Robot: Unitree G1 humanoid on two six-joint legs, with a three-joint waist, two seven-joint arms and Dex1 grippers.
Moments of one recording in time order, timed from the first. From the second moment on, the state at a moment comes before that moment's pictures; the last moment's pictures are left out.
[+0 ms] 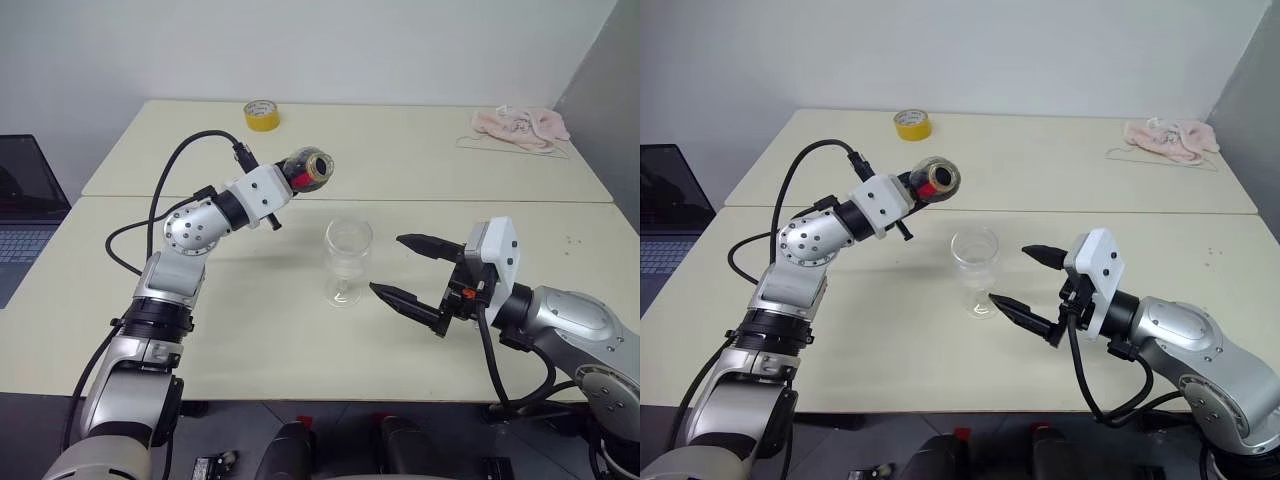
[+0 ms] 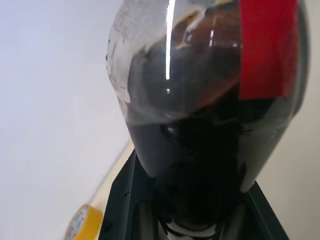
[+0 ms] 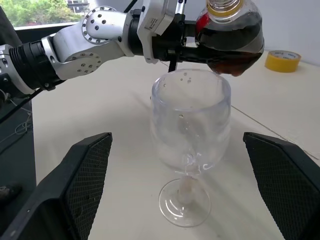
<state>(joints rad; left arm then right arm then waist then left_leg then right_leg) -0.72 0.55 -0.10 0.37 0.10 -0.38 -0.62 -0.21 -0.65 -0.05 -0.80 0.78 0.77 0.49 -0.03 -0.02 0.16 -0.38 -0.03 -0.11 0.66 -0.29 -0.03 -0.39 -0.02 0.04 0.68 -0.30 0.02</state>
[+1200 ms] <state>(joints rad) -0.81 0.61 -0.15 0.53 0.33 -0.78 -0.53 -0.23 -0.63 -0.01 -0.80 0.77 0.77 0.46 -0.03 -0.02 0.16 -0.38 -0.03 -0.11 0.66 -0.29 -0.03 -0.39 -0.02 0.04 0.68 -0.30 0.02</state>
